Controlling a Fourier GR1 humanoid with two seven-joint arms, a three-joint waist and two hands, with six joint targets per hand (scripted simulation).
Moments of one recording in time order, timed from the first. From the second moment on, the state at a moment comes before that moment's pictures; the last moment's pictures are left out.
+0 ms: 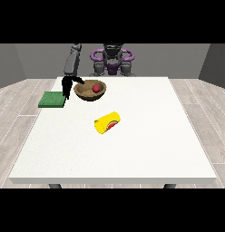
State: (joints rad) left arm -1.01 0.81 0.43 -0.95 0.38 -0.30 -0.12; right arm -0.25 -0.09 -0.24 -1.10 -0.23 0.17 -0.41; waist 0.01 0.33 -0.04
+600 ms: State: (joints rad) left arm -1.11 0.81 0.40 -0.98 0.41 -0.30 -0.06; right arm -0.27 -0.03 -0.19 -1.16 -0.17 -0.04 -0.34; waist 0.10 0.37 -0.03
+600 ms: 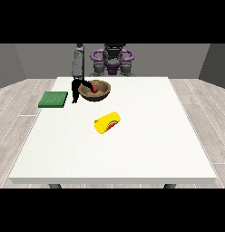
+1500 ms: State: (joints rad) left arm -1.02 0.88 0.46 -0.78 0.40 -0.37 -0.14; right arm -0.29 -0.24 -0.08 -1.40 0.08 -0.18 0.24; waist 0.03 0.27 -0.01
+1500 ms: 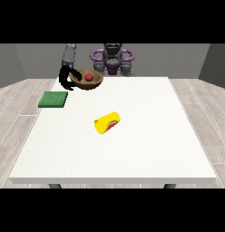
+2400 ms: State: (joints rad) left arm -0.99 0.92 0.47 -0.83 0.41 -0.34 -0.17; right arm -0.53 -0.48 -0.27 -1.05 0.00 0.01 0.13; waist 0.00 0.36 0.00
